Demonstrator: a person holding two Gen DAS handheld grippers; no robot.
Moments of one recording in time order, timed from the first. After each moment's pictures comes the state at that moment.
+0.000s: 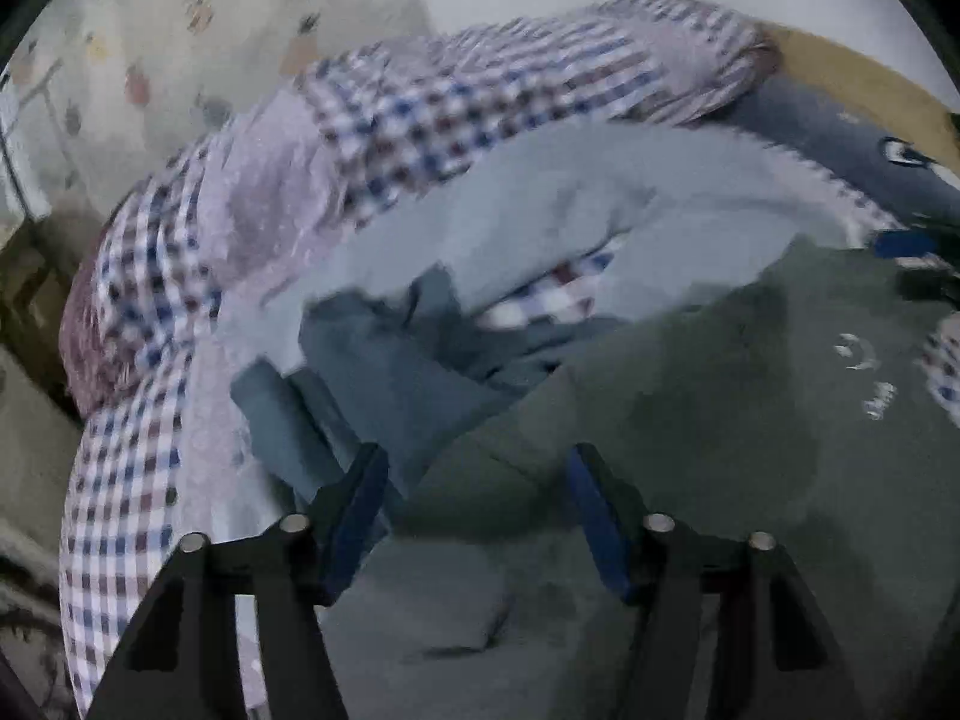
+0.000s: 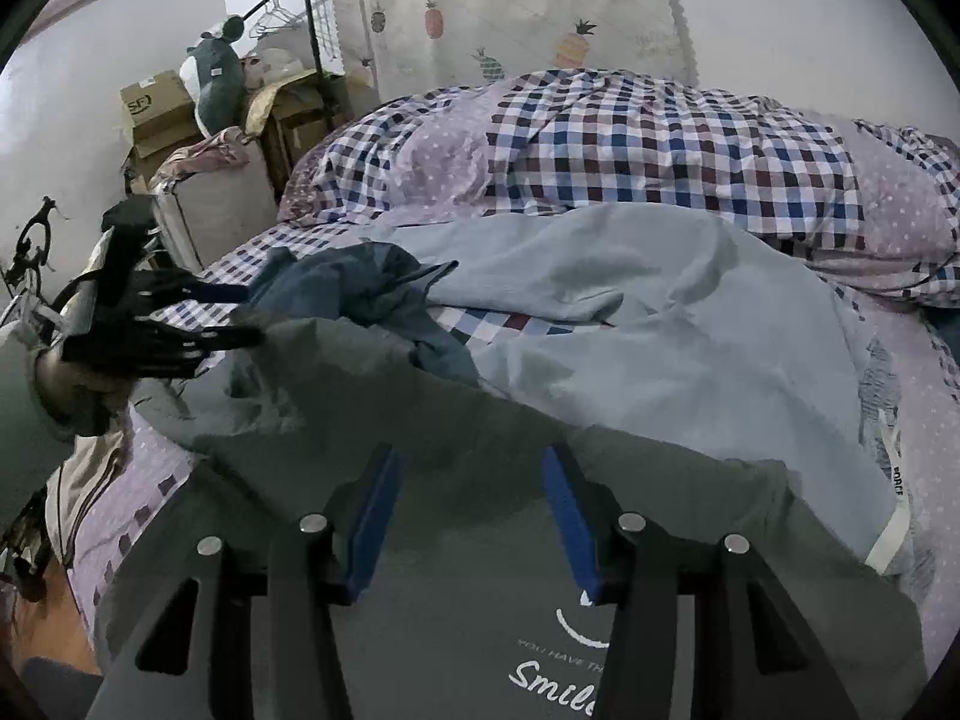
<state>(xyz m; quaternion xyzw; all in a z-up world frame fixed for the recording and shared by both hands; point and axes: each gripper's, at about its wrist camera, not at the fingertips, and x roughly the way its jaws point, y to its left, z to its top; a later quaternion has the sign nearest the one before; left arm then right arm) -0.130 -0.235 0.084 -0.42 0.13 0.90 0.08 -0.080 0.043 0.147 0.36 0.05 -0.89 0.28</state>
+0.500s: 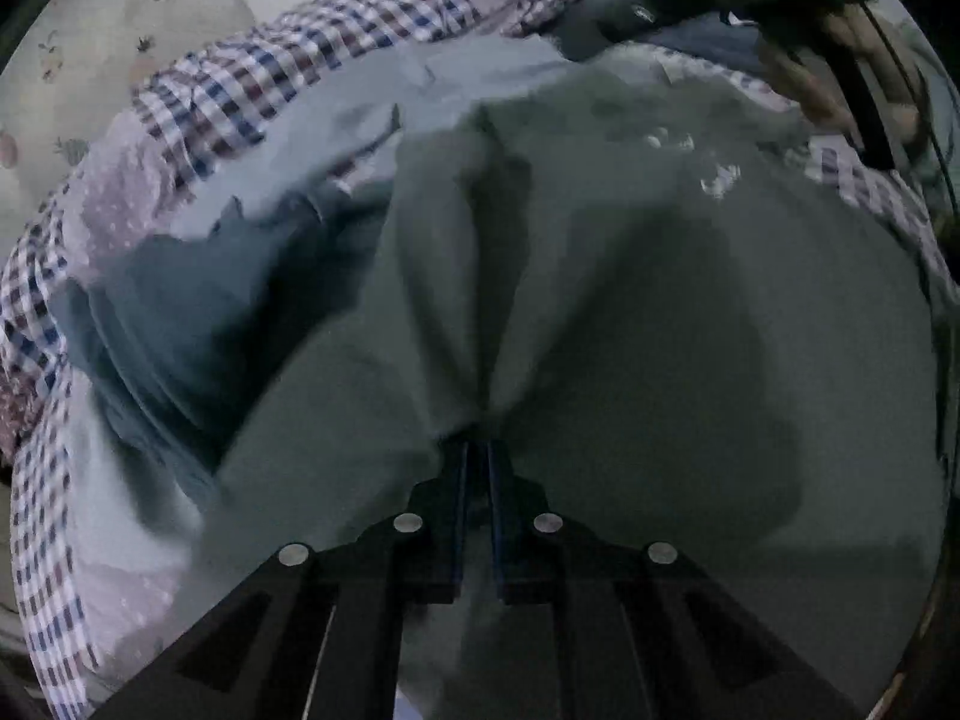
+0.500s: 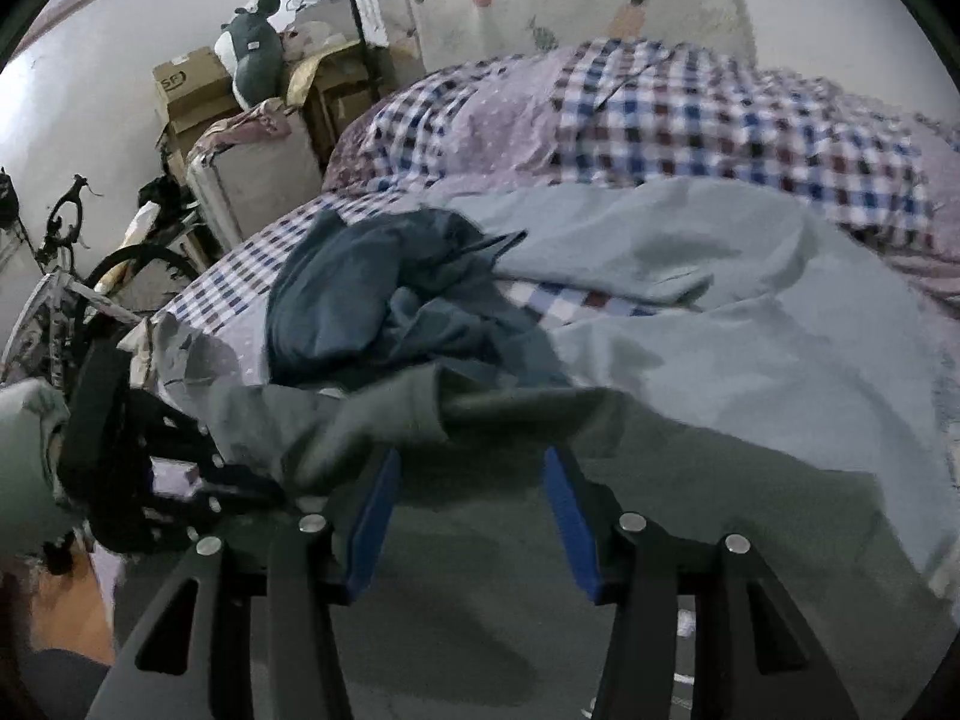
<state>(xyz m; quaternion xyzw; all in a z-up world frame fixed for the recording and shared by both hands) -0.011 -0.171 0.015 -0.44 0.20 0.84 0.24 -0.098 -0.012 0.118 0.40 0.04 -0.85 0.34</state>
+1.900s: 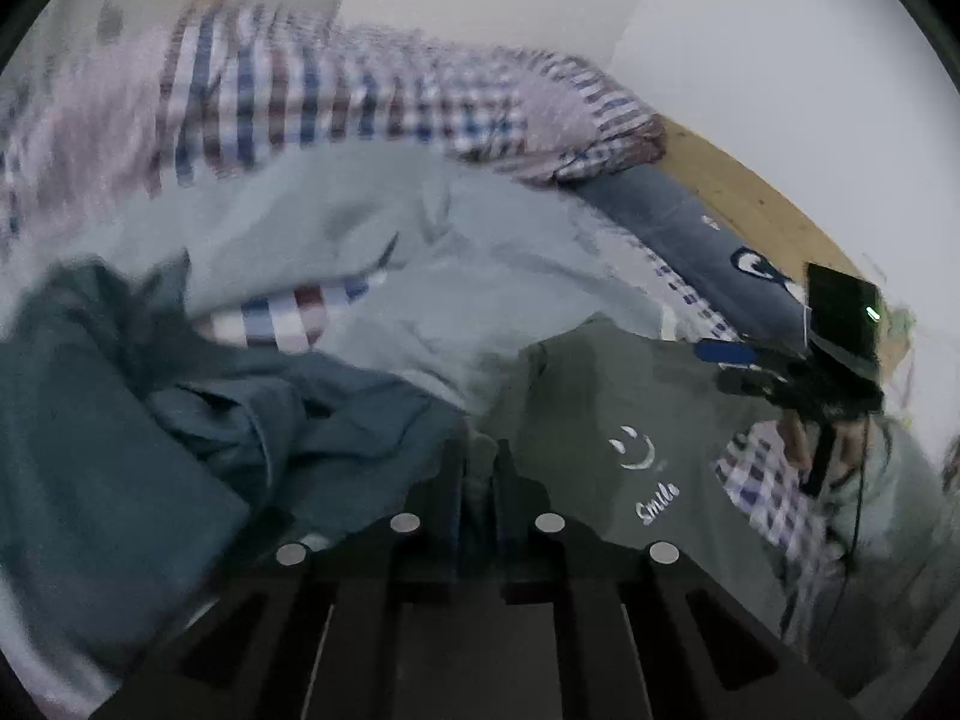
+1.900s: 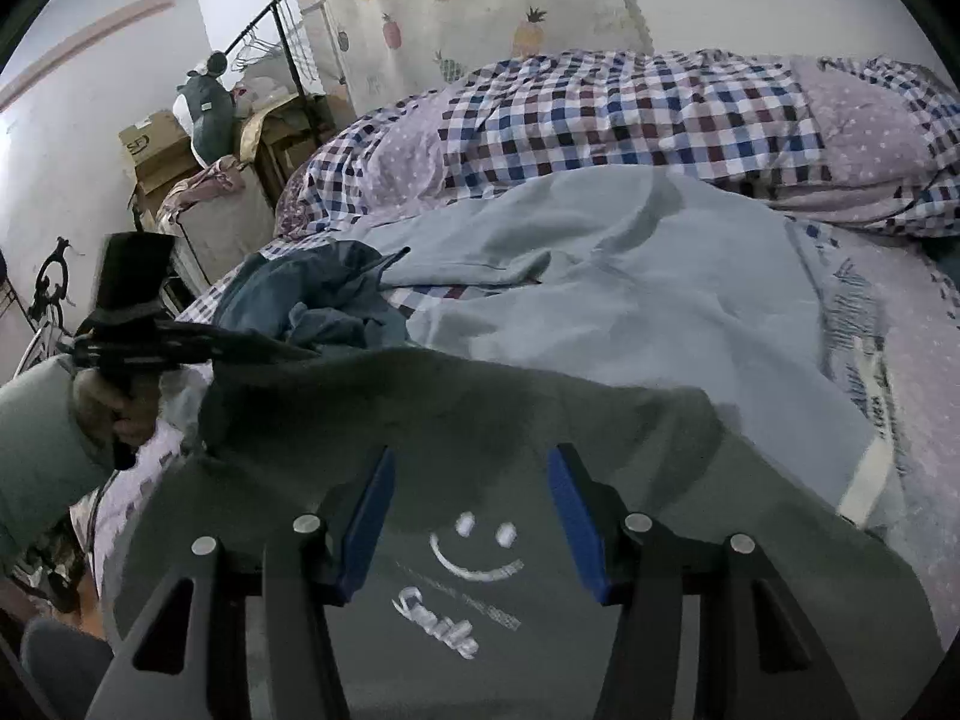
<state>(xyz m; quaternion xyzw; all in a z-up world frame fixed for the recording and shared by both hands) -0.101 -0.156 0.091 -0.38 -0.04 0.87 0.31 -0.080 0.159 0.117 0.36 -0.01 -0.88 0.30</state>
